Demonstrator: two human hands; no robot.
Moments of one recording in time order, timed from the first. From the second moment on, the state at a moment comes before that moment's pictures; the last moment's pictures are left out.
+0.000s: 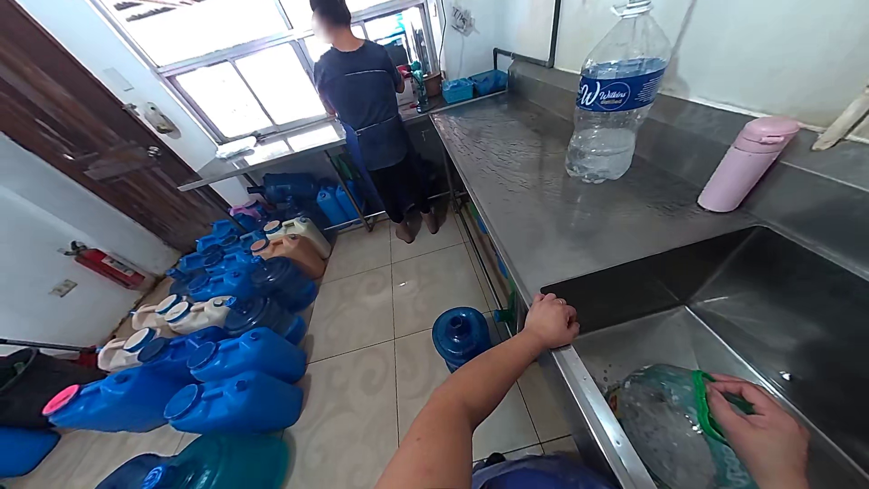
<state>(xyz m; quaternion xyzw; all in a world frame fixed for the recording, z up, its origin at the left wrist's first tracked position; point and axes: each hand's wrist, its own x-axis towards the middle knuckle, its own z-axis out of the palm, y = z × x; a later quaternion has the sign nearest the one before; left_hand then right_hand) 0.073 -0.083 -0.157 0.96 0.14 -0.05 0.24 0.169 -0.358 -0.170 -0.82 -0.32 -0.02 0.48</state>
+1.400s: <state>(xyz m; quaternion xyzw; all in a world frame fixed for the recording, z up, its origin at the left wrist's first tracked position) 0.072 -0.085 -0.156 0.96 0.14 -0.04 0.24 0.169 -0.358 -0.173 -0.81 -0.32 -0.04 0.48</state>
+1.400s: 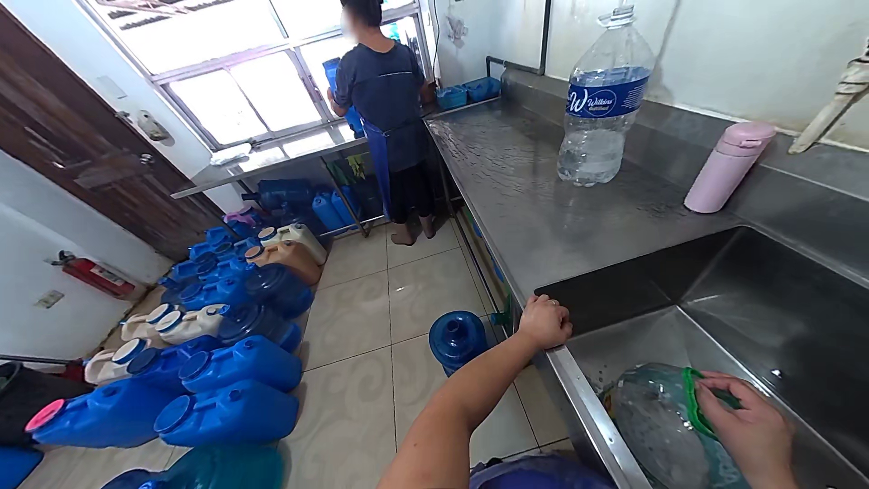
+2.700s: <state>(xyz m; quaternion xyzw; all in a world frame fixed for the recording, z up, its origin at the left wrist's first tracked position) 0.071 -0.085 -0.155 0.96 0.14 -0.05 0.23 0.169 -0.355 -0.172 -0.81 -0.32 -0.05 0.49</state>
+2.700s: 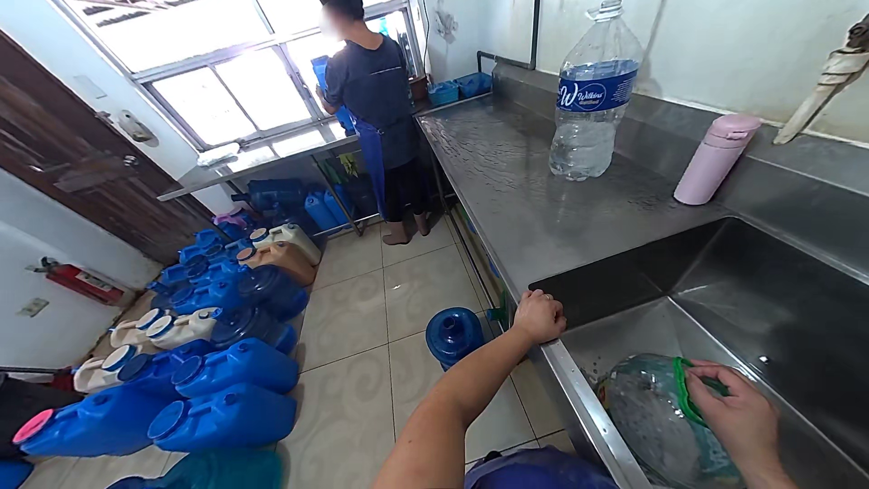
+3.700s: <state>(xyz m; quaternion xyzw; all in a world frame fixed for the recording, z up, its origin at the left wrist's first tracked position) 0.073 -0.084 -0.155 0.96 0.15 -0.05 0.24 0.169 -0.356 -0.175 -0.81 -0.32 -0.05 0.50</state>
